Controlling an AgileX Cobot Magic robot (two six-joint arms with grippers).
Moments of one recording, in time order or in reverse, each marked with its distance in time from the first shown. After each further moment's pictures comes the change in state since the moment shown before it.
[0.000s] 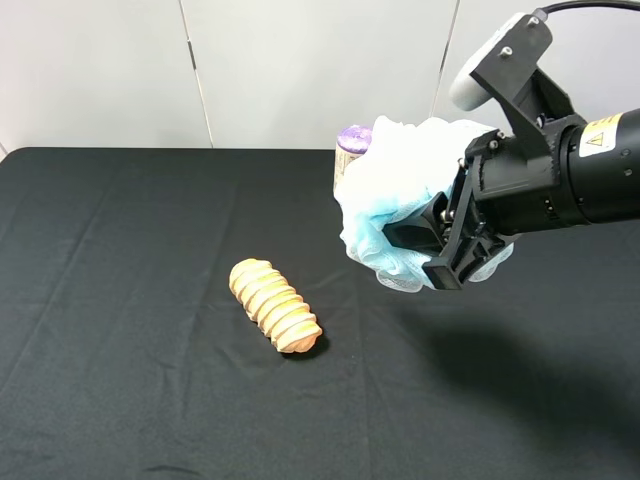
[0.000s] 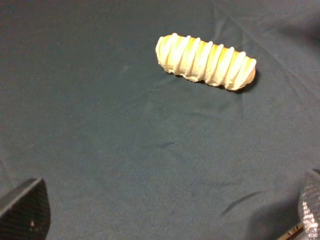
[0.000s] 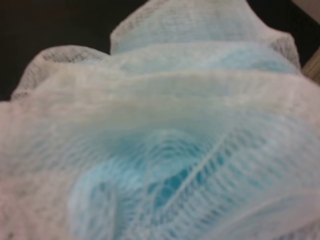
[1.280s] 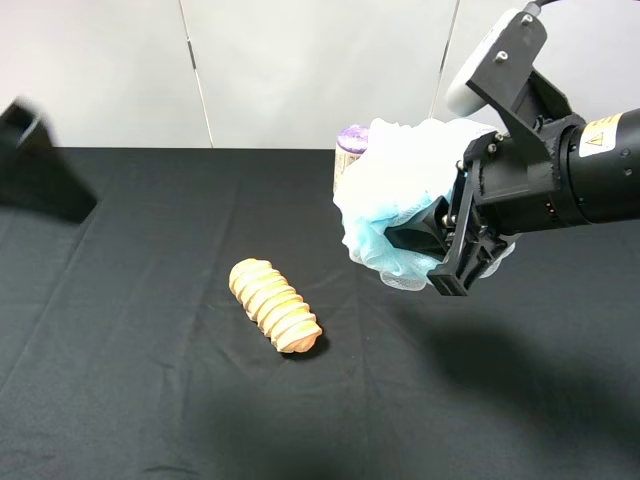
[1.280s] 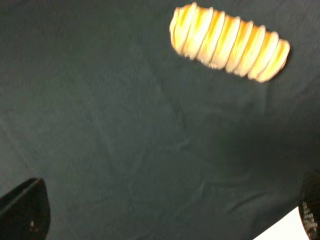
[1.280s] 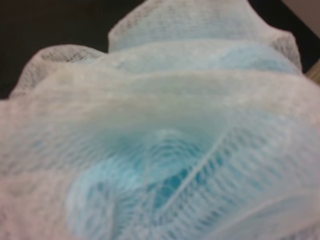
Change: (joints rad) left arm 0.000 1.008 -0.517 0.034 0.030 0.003; right arm 0.000 0.000 0.000 0.000 -0.002 -0.082
